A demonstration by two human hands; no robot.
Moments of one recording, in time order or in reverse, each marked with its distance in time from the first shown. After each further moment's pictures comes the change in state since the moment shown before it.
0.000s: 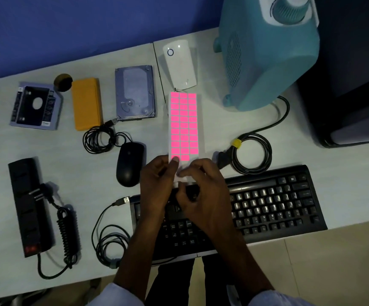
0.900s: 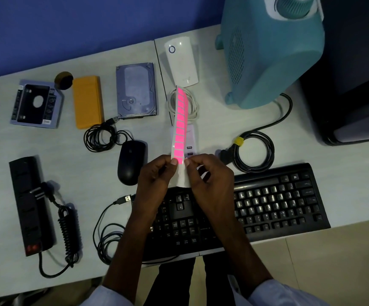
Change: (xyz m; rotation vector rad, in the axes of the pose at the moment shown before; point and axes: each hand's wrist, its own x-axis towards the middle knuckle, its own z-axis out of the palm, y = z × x) left_hand 0.000 0.003 -0.017 0.068 -0.202 0.158; right_hand 0.016 -0.002 0.005 0.256 0.136 0.287
